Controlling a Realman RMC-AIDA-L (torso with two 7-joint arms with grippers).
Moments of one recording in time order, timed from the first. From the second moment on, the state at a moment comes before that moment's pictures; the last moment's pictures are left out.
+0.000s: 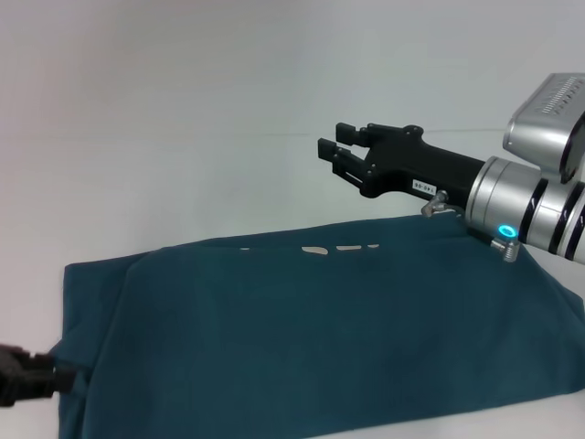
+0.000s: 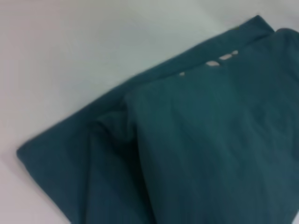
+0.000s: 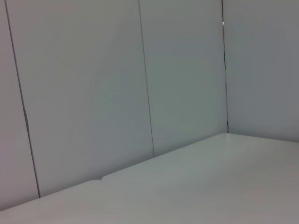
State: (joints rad) left arm -0.35 -2.16 0.59 1.43 2.51 1.86 -2.03; right arm 0.57 2.10 -1.32 -0.65 -1.22 -0.93 1.23
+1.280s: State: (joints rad) left arm -0.36 -2.16 0.70 1.29 2.64 1.78 -1.93; right arm 0.58 2.10 -1.34 -0.61 -1.22 -0.92 1.24
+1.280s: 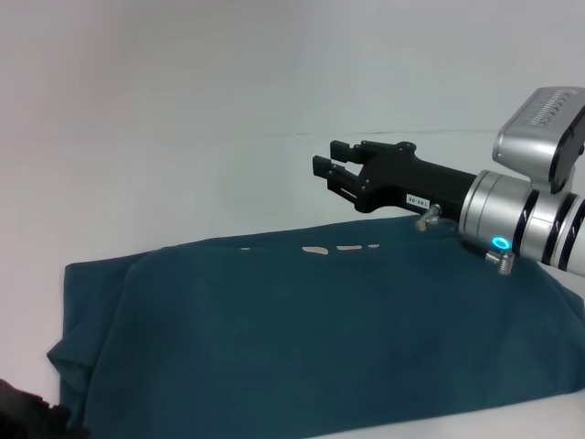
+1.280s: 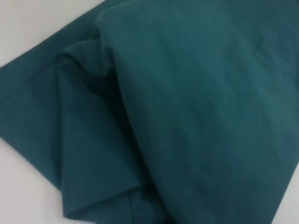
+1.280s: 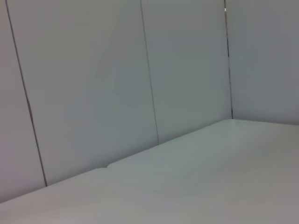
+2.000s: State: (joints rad) left arm -0.39 -2.16 0.77 1.22 2.69 1.73 -1.93; right arm 0.59 2.10 -1.33 -0.59 -1.22 -0.92 1.24
